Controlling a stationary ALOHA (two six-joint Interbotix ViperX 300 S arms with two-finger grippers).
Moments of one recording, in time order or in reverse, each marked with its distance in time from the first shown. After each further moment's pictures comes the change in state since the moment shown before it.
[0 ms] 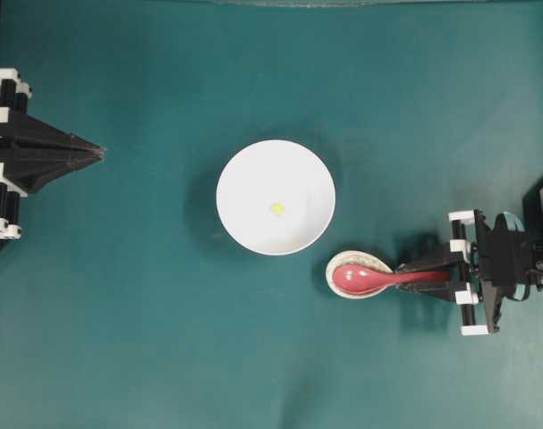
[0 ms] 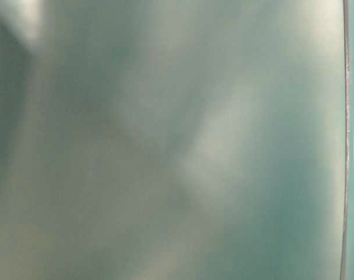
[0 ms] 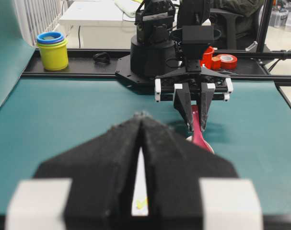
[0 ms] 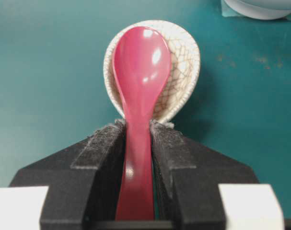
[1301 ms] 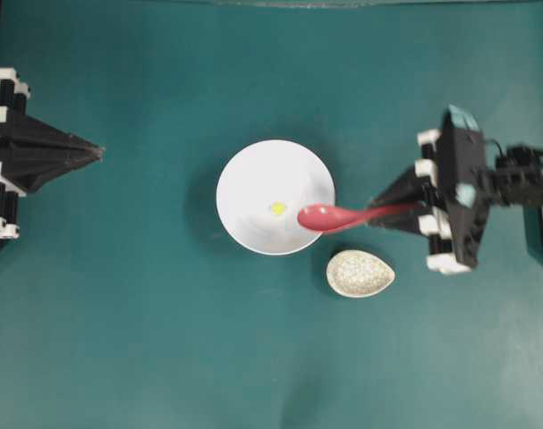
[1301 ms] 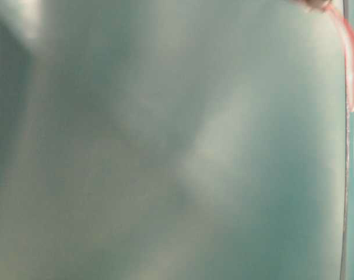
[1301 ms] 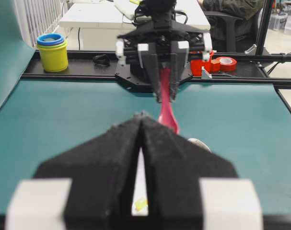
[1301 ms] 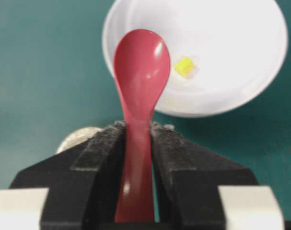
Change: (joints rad) left arm 0.000 -0.008 0.000 0.002 0.000 -0.012; right arm -0.600 -0.528 -0.370 -0.009 1.167 -0.446
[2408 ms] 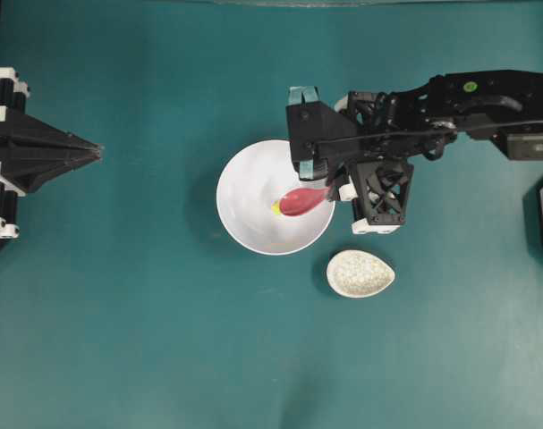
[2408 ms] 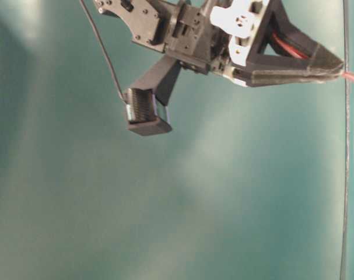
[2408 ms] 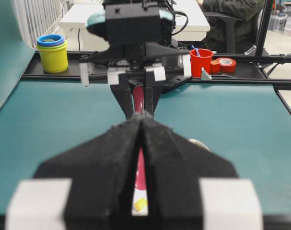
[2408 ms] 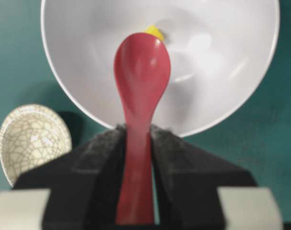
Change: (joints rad) left arm 0.002 -0.003 0.000 0.000 0.000 0.002; right arm -0.126 0.373 -0.512 -0.351 0.672 0.149
